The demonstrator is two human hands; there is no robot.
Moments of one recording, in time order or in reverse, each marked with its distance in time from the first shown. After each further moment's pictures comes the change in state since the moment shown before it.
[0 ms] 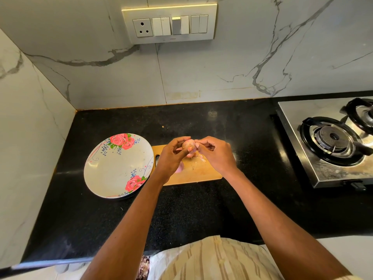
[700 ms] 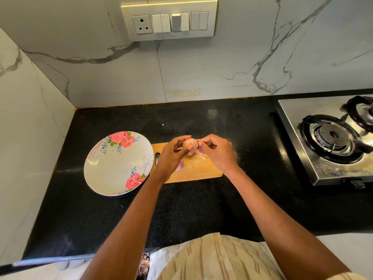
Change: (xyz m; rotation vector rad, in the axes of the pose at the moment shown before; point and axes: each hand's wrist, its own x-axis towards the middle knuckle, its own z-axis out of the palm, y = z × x) left_hand -0.003 -0.001 0.001 -0.031 -0.036 0.007; right_hand 0.000 0.008 -0.001 0.034 -0.006 0.042
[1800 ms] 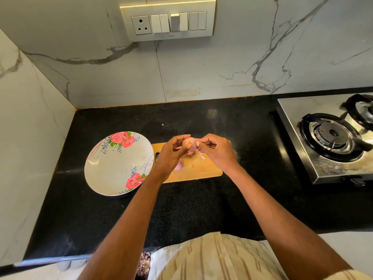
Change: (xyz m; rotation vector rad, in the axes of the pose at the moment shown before) left_hand 0.000 0.001 -0.003 -0.048 0.001 -0.002; right_hand -0.001 -0.003 -0.003 0.014 -0.024 -0.042
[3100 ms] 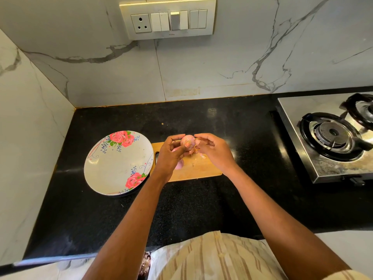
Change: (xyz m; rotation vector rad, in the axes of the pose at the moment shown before) left_hand -0.004 -0.002 0.005 -0.225 0.095 -0.039; right_hand 0.002 0.004 0.010 0.236 -0.050 0.171
